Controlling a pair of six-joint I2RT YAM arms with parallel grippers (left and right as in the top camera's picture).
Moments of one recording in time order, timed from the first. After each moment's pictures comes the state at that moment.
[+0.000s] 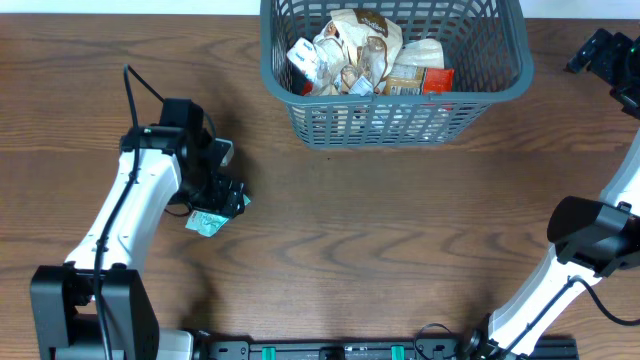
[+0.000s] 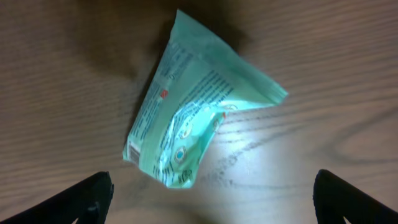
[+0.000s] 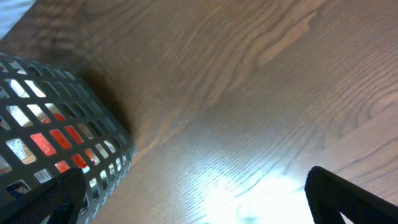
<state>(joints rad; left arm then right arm) -0.07 1.60 1.10 -1.04 0.10 0.20 -0.40 2.15 2.60 -1.67 -0.01 0.32</state>
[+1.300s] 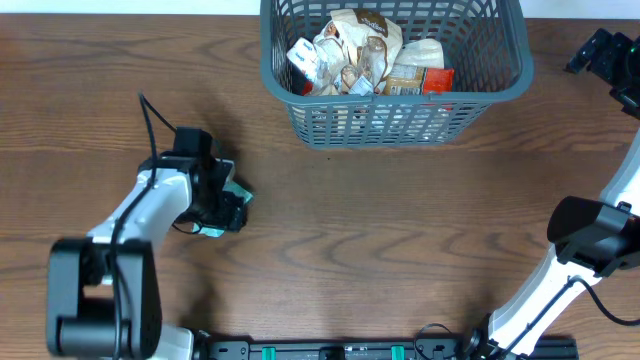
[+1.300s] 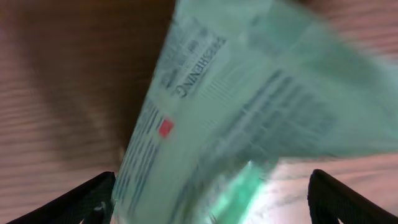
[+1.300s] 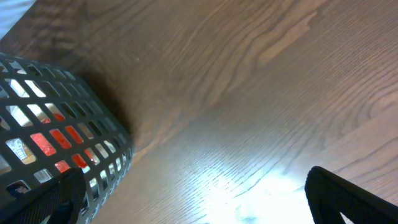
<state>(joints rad) -0.07 1.67 0.89 -0.77 0.09 0.12 -0.40 2.15 2.60 -1.67 -0.01 0.32</state>
